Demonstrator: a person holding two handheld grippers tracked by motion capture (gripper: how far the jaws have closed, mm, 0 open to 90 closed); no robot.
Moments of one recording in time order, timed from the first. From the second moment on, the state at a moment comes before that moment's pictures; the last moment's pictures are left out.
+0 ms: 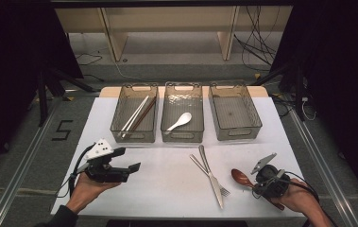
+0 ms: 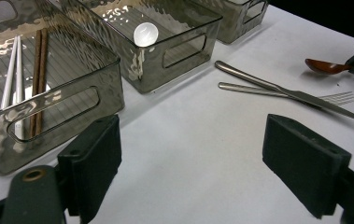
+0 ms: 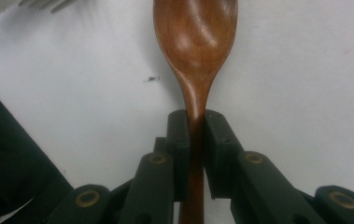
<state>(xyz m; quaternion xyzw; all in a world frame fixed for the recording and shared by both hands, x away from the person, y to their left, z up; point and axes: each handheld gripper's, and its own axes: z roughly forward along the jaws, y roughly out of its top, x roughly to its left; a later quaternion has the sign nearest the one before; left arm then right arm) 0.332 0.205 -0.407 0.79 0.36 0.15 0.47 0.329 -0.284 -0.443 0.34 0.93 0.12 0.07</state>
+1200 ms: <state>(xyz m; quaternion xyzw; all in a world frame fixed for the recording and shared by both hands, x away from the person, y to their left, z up) 0.328 0.216 -0.405 0.77 0.39 0.16 0.49 0.394 -0.236 -0.385 0.37 0.88 0.27 0.12</state>
